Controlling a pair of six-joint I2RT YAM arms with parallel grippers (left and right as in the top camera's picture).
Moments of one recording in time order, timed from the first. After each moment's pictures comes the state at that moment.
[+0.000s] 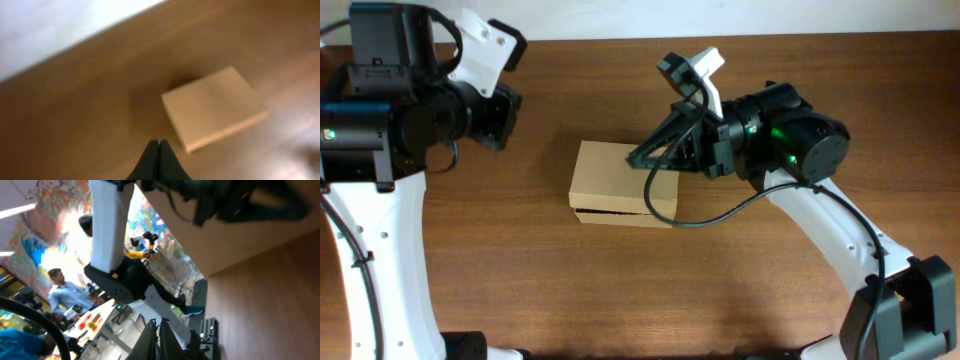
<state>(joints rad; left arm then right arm) -0.02 1.61 2.21 -1.51 0.30 0.38 0.36 1.66 1.29 1.52 -1.54 1.80</state>
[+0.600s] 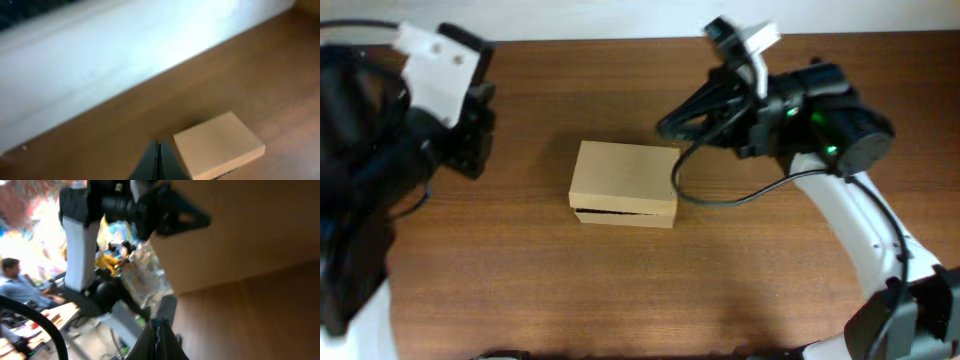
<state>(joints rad) -0.02 1.36 2.21 -1.34 0.31 0.35 0.24 1.66 1.47 1.54 -1.54 1.75</state>
